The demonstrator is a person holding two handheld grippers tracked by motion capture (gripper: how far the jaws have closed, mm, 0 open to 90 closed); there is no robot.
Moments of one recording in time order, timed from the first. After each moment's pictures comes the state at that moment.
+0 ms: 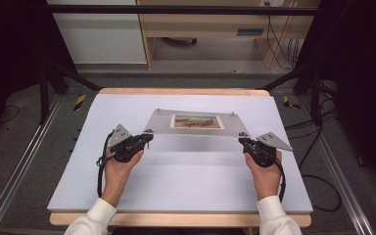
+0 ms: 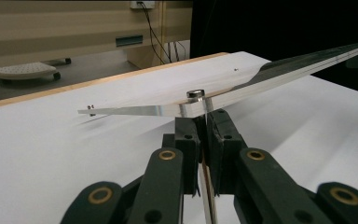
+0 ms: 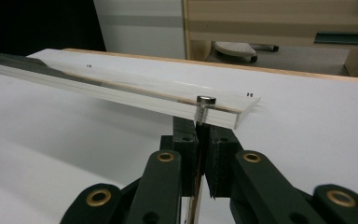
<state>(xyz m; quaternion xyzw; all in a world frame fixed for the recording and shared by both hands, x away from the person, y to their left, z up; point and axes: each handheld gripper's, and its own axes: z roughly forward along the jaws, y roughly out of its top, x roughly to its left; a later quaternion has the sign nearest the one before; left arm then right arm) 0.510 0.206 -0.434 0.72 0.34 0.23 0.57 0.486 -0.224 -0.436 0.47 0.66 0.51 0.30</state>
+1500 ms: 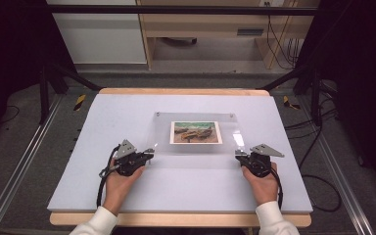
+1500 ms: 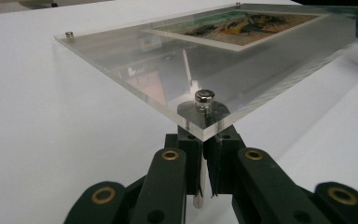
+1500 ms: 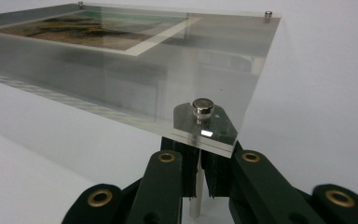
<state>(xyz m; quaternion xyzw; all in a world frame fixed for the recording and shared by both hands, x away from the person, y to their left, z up) 0.493 0.206 -0.479 0.76 0.37 0.18 0.50 0.476 -0.222 -0.477 0.50 0.70 0.45 0.23</state>
